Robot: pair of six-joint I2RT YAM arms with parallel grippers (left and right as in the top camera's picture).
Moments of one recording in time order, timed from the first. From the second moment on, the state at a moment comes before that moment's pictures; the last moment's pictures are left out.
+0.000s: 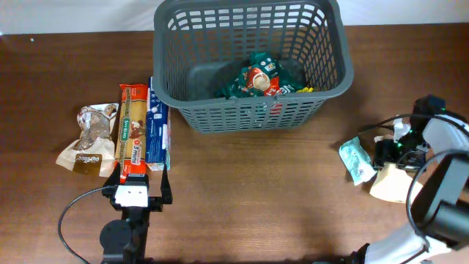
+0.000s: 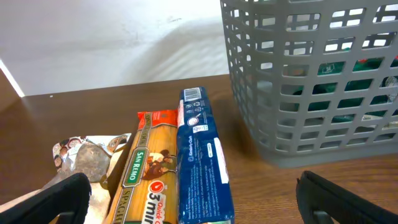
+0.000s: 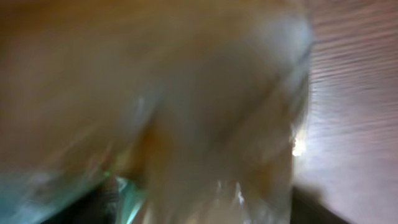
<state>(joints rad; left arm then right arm) -0.01 0.01 0.06 -0.17 0.00 0.09 -0.45 1.89 1.18 -0.94 0.04 -0.23</state>
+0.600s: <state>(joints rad) -0.01 0.01 0.06 -0.17 0.00 0.09 -0.44 1.96 1.92 -1.21 -0.22 -0.12</state>
